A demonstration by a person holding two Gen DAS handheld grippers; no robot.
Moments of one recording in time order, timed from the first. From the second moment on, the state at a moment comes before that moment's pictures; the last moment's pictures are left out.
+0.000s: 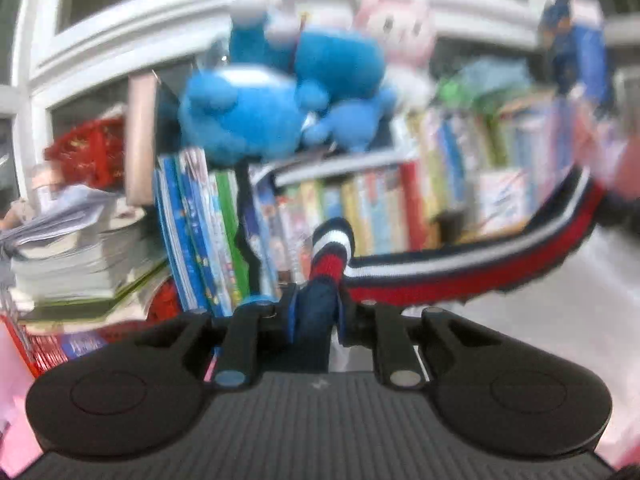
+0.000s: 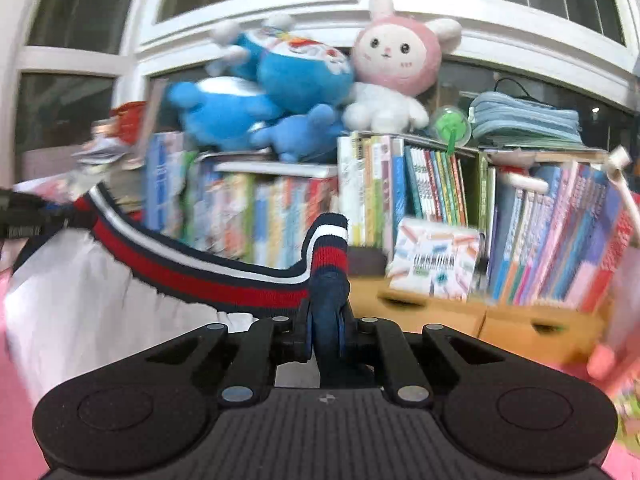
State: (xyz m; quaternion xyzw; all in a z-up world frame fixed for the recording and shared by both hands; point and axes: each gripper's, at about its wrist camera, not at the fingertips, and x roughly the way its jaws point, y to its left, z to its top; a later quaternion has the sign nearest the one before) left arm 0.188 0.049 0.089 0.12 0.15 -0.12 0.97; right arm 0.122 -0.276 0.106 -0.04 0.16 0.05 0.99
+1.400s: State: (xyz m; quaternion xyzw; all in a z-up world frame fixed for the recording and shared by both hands) left arm 0.106 0.064 -0.041 0.31 0.24 -0.02 0.92; right arm 0.054 -0.254 -0.046 -0.46 0.25 -0.07 0.85
